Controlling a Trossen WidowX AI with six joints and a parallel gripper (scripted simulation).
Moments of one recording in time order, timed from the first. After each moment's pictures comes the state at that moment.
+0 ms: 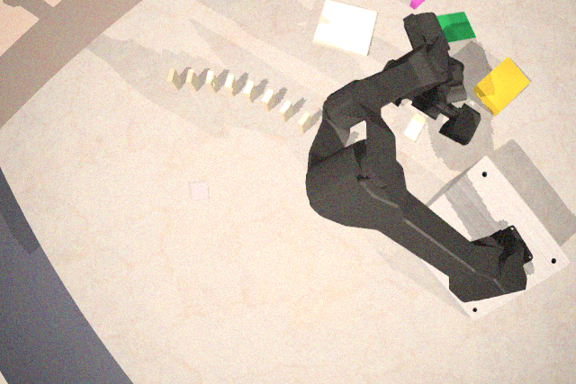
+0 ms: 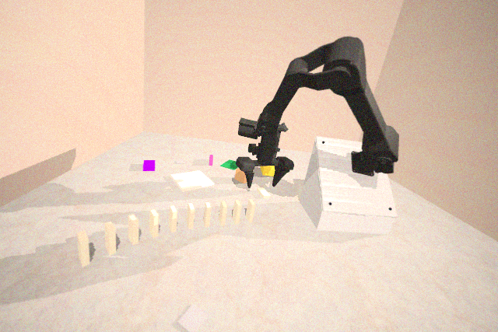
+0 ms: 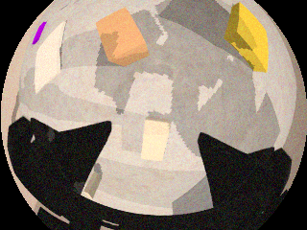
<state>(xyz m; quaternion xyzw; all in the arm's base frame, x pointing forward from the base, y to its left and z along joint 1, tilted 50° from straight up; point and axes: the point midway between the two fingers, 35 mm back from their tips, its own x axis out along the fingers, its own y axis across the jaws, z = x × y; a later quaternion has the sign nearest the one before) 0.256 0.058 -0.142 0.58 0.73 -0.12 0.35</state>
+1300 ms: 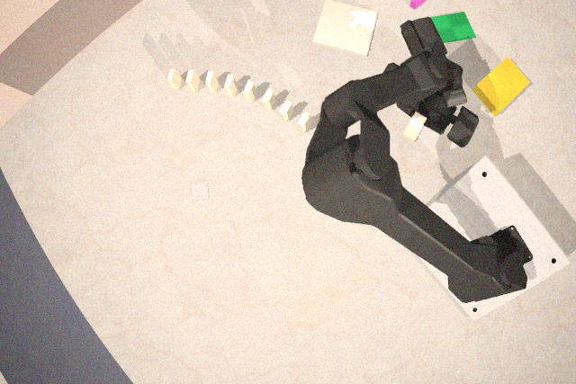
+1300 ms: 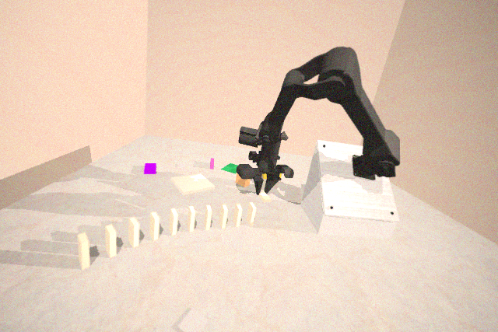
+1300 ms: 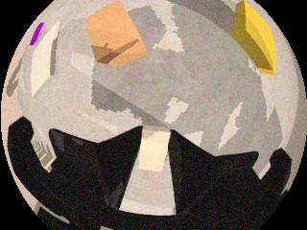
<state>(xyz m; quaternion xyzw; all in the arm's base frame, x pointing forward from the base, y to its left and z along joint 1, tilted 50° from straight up) 0.254 0.069 -0.155 0.58 0.72 -0.12 0.35</state>
